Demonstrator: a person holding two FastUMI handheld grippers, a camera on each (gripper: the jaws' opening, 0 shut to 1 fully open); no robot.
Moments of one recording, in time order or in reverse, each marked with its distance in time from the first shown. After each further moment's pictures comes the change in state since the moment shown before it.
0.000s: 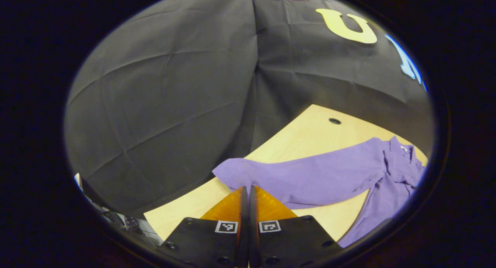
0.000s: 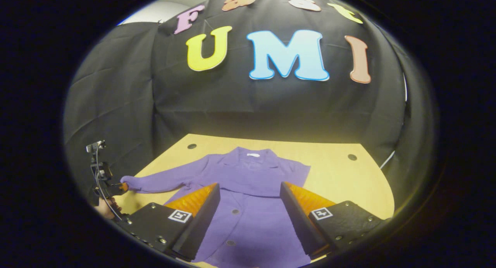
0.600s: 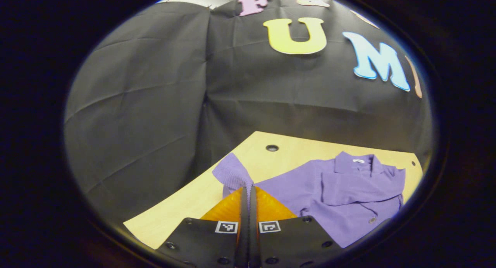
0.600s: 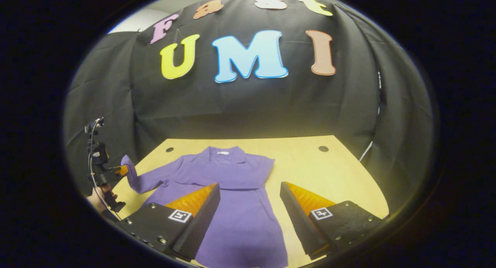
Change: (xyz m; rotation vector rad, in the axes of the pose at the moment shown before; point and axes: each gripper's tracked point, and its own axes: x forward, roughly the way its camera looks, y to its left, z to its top) left arm -0.057 -0.195 0.070 0.126 -0.153 -0.270; right arm -0.044 -0.097 -0.022 0.094 -0.022 -0.134
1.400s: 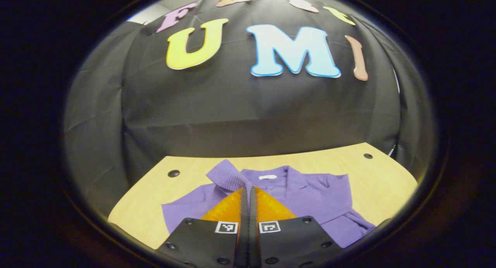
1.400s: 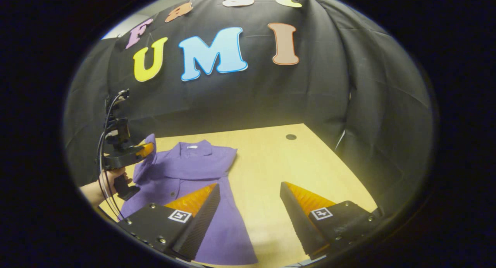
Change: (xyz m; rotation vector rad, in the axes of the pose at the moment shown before) left arm -0.007 -0.311 0.021 0.183 -0.070 -0.432; right arm -0.023 -0.093 -0.029 0.058 0.053 -0.114
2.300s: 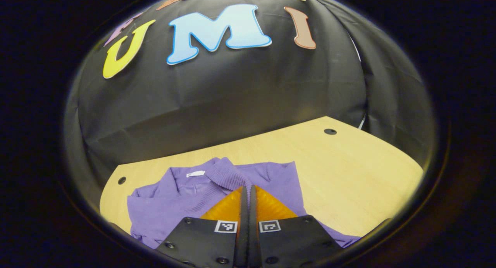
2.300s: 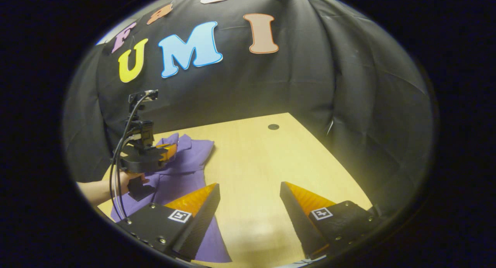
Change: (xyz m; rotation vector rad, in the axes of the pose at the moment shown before) left arm 0.048 -0.157 -0.063 0.178 0.139 -0.212; right arm 0.011 -0.055 -0.025 0.063 0.057 -0.032
